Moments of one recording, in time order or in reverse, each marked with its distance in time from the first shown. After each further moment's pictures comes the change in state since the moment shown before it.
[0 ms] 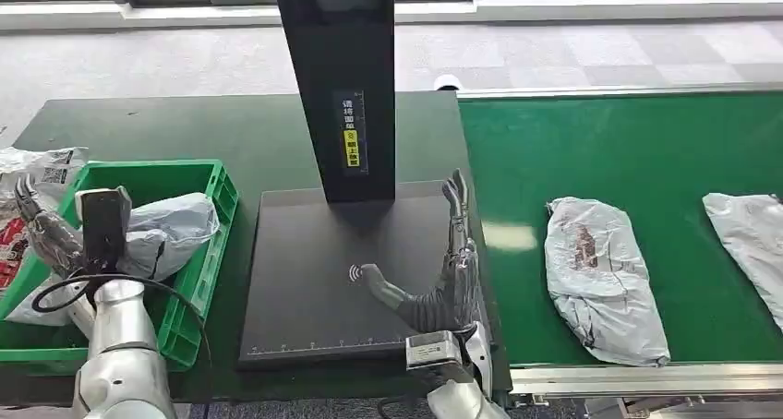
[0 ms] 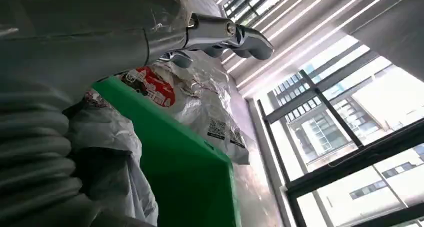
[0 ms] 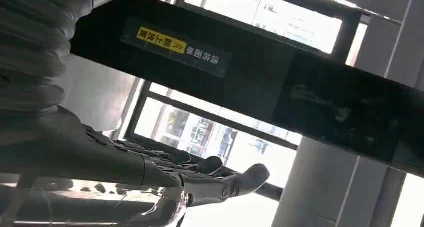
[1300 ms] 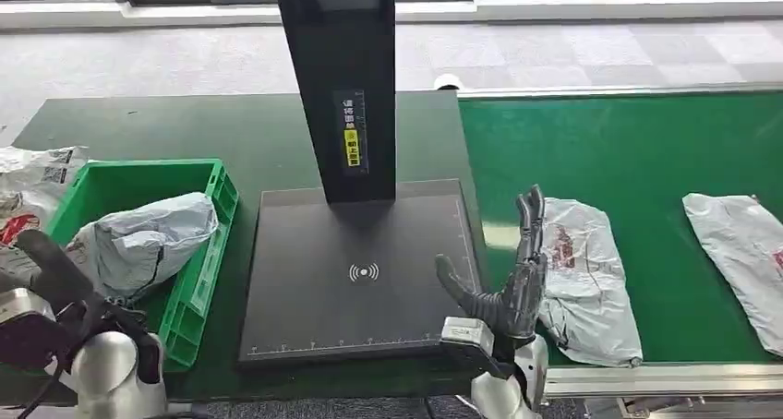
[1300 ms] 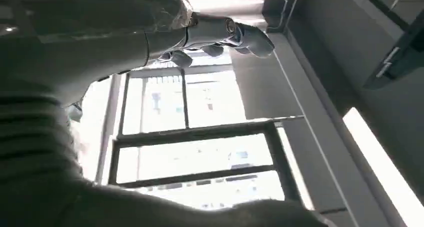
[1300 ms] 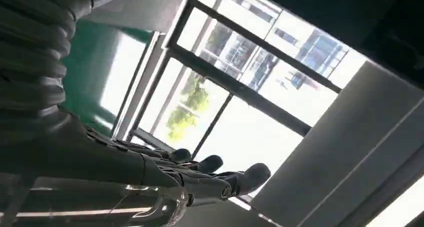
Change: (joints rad) left arm 0.504 -0.119 -0.689 -0.975 0.604 0.000 -0.065; right arm 0.094 0.026 -0.352 -0.011 0.301 -0.059 0.011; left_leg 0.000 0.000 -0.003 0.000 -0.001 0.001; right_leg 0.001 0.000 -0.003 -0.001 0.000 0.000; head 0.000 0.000
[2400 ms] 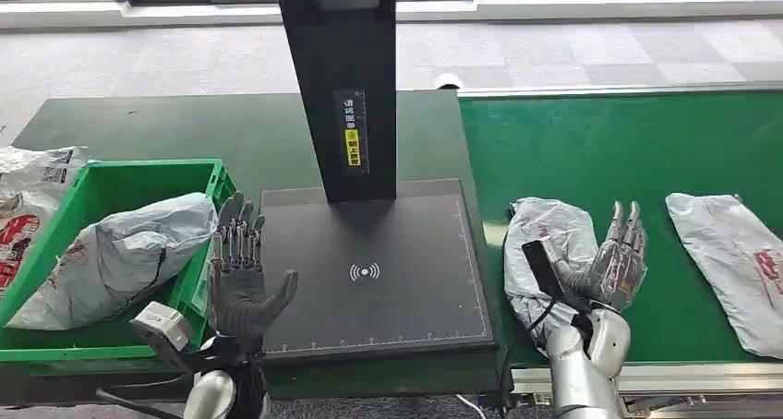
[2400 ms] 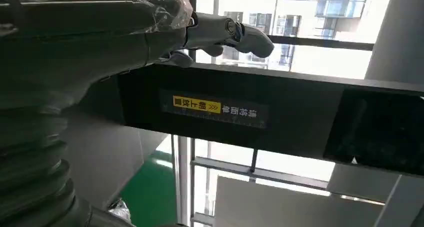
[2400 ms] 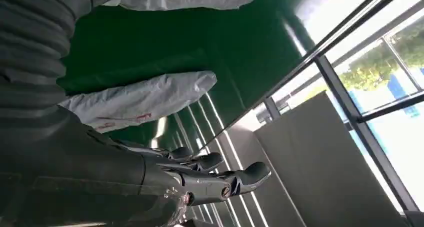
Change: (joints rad) left arm 0.137 0.015 -0.348 0.312 0.384 -0.574 0.016; right arm -0.318 -0.037 -0.742 0.538 0.616 0.000 0.287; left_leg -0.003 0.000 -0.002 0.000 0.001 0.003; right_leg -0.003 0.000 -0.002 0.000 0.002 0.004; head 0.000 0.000
